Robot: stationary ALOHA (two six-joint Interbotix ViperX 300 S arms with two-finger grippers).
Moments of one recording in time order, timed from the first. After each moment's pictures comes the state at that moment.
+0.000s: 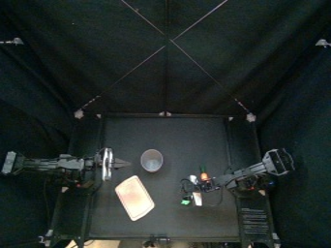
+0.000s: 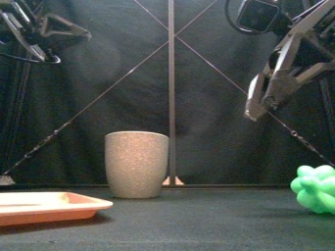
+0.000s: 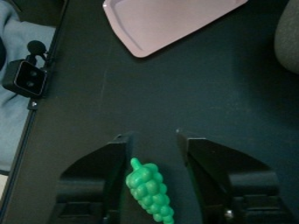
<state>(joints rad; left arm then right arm) 0.04 -0.96 1.19 0.00 -0.29 0.00 0.27 -0.20 0.88 0.09 -0.03 0.10</state>
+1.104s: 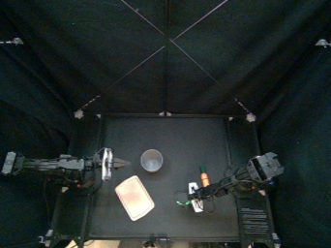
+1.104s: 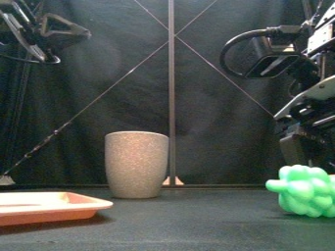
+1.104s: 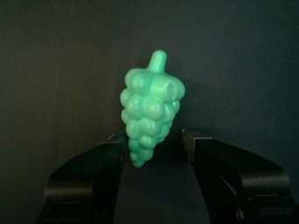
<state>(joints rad) 0.05 -0.96 1.21 0.00 -0.34 0.00 0.32 0.05 0.78 0.04 0.29 0.12</state>
